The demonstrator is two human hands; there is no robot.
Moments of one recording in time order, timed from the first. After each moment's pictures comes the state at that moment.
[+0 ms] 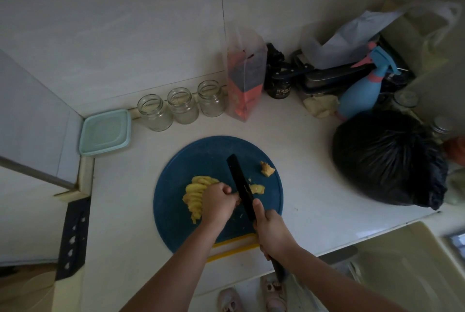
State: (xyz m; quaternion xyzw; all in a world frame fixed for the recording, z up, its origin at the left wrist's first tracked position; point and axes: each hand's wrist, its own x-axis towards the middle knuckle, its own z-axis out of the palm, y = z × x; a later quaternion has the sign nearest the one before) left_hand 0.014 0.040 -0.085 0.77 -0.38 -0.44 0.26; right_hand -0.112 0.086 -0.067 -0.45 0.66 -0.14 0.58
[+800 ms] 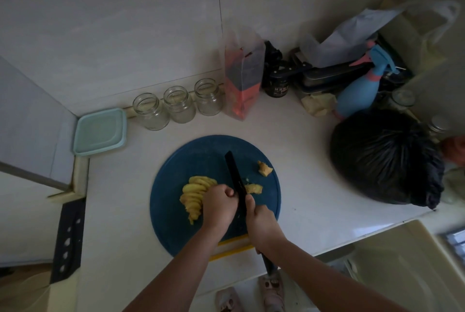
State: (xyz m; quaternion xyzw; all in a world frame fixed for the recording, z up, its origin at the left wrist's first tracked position) left_hand 0.009 0.043 -0.089 0.77 -0.46 -0.38 0.22; right_hand -0.095 0.072 -0.081 -0.48 0.69 -0.13 0.53
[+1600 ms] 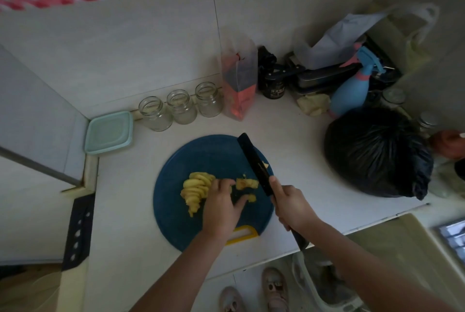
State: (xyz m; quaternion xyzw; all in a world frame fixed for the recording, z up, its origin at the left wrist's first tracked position) left_hand 0.002 0.072 -0.094 0.72 -0.63 -0.19 0.23; right_hand -0.165 0.060 -0.050 -0.50 0.65 -0.19 0.54
